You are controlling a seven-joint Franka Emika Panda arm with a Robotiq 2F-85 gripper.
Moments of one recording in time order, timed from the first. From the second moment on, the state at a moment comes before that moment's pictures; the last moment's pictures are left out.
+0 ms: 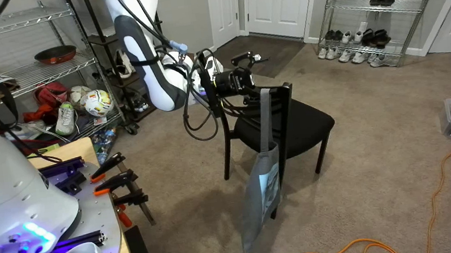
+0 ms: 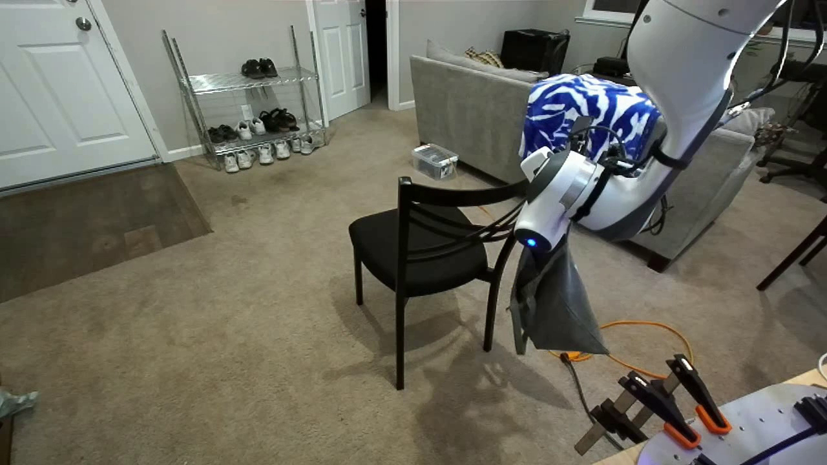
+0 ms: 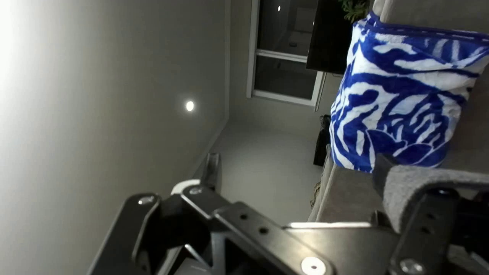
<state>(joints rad) 0.14 0.63 0.09 -2.19 -2.13 1.39 1.16</state>
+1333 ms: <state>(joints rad) 0.31 0.63 0.25 -2.38 -2.28 1.19 1.13</state>
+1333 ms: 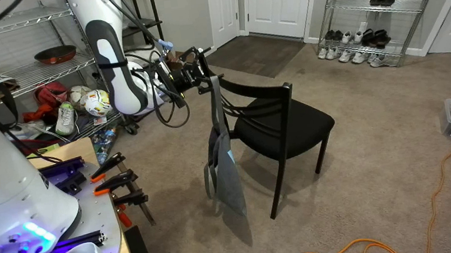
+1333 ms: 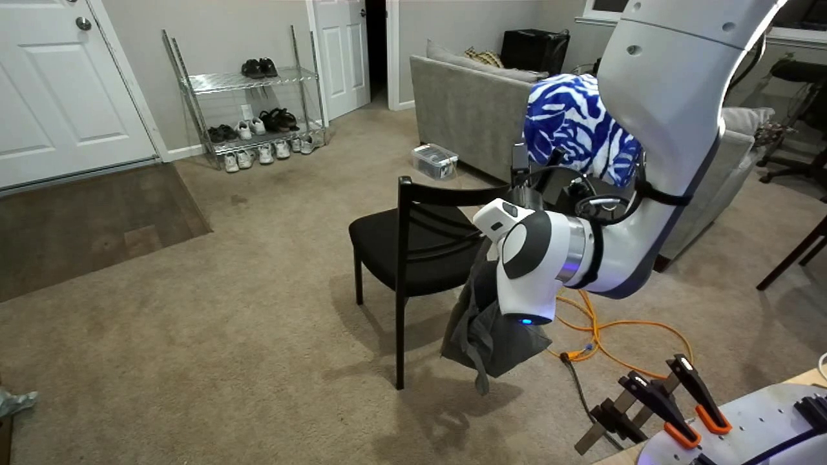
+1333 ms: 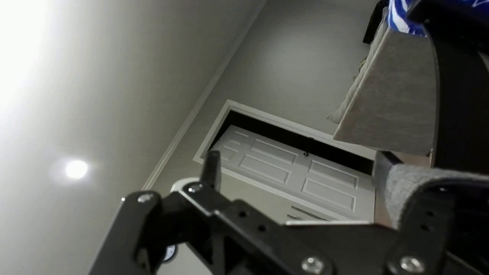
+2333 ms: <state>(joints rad) 0.41 0.63 0.31 -2.23 -2.33 1.19 0.91</state>
